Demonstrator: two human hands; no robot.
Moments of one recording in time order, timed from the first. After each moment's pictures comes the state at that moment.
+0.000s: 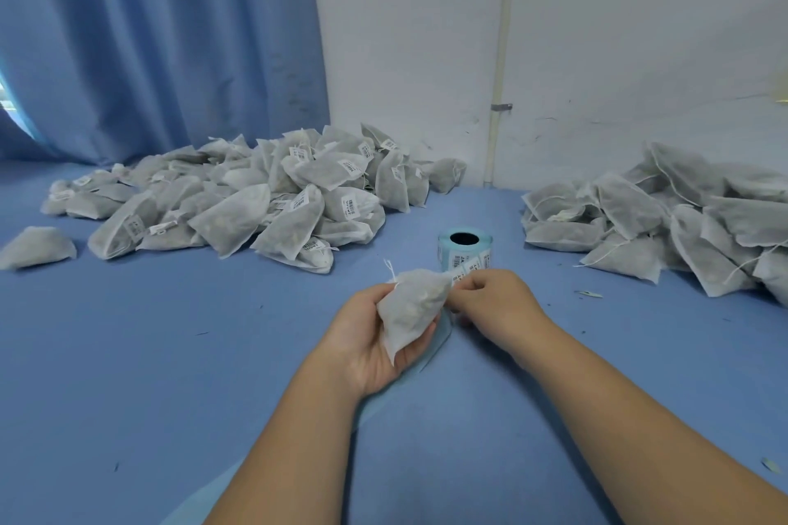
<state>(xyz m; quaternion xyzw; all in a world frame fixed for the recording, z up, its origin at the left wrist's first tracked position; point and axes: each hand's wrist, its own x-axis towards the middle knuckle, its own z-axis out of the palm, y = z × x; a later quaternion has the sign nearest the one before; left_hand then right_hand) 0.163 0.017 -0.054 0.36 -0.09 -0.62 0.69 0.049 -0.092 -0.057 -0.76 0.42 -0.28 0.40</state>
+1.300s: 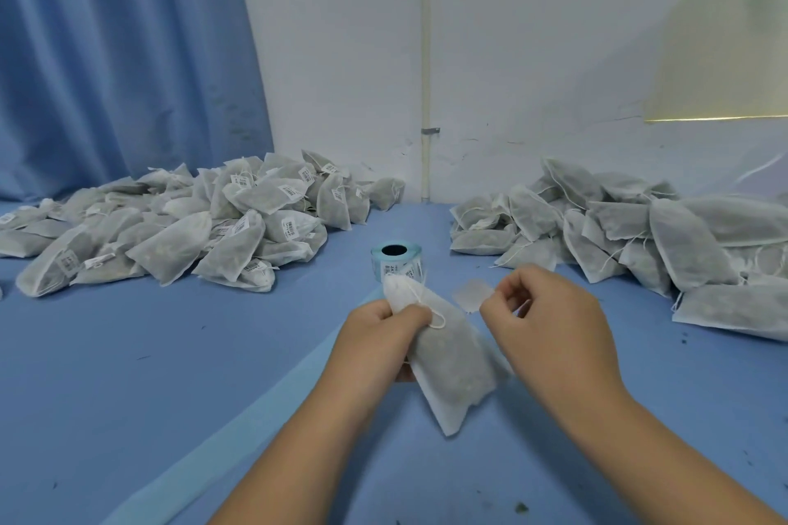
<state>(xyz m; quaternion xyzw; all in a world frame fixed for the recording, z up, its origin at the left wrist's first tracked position) 0.063 0.039 -0.031 0.61 -0.35 -0.39 0.60 -0.083 -0.025 -0.020 -0.74 0.48 -0.45 0.15</state>
